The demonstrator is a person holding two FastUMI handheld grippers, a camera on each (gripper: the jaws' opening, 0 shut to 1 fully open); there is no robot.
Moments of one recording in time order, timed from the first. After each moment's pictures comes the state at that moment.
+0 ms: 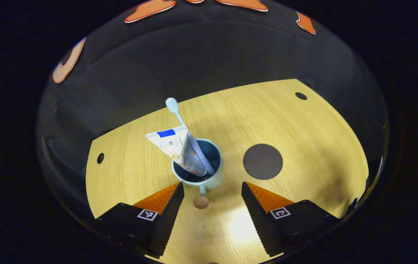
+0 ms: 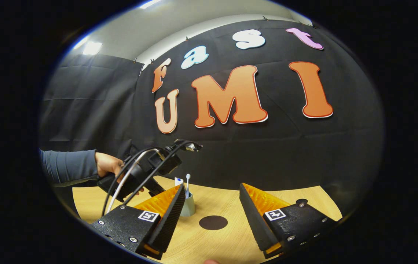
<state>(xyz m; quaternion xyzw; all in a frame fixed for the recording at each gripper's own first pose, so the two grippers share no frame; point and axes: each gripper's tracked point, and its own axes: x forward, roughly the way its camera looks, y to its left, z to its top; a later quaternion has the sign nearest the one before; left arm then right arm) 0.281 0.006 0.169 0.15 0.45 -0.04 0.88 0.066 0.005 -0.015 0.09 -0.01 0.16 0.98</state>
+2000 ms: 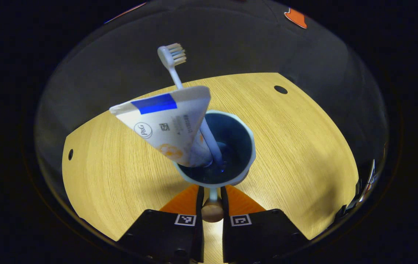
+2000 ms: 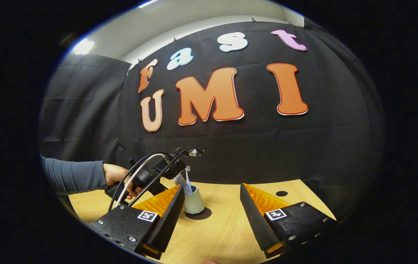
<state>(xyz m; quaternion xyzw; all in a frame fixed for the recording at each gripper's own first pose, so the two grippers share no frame) 0.403 -0.053 0.329 0.09 0.47 -0.11 0.87 0.031 -0.043 -0.034 0.10 0.00 0.10 0.99</state>
